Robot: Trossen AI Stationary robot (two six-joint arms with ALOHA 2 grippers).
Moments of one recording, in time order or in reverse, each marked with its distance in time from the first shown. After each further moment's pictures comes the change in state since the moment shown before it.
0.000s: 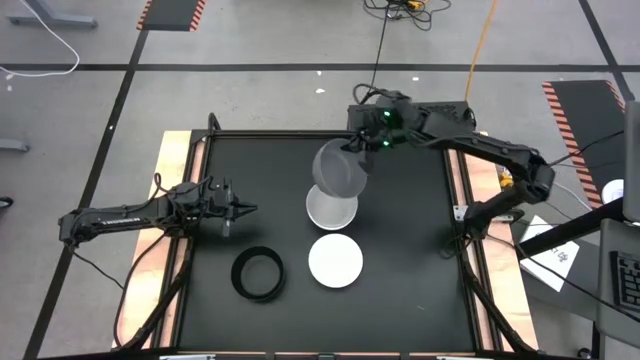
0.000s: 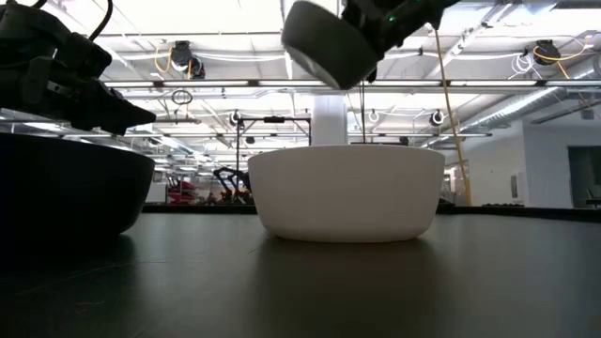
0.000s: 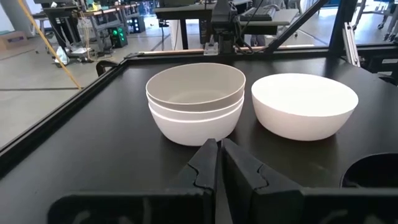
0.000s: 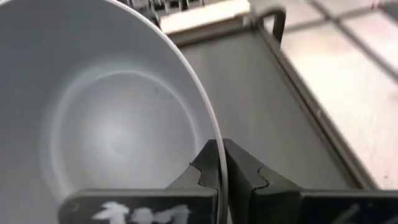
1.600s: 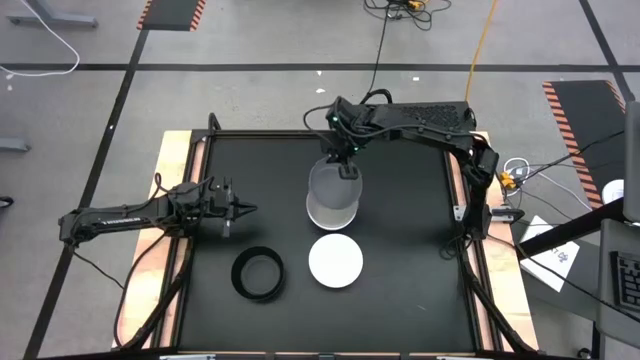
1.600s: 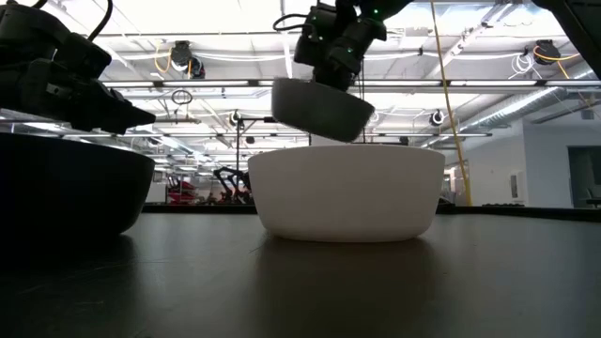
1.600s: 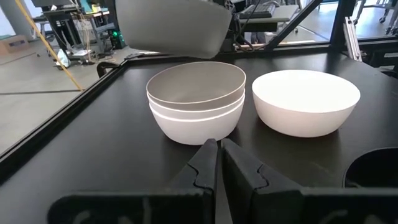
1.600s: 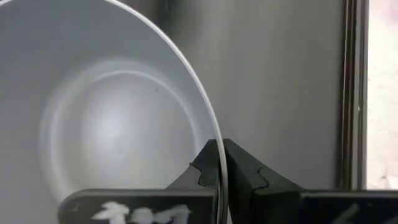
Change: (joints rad) left arm 0.000 0.000 0.000 -0.005 -0.001 0.027; right arm 0.074 0.421 0.448 -0.431 0.077 -0.486
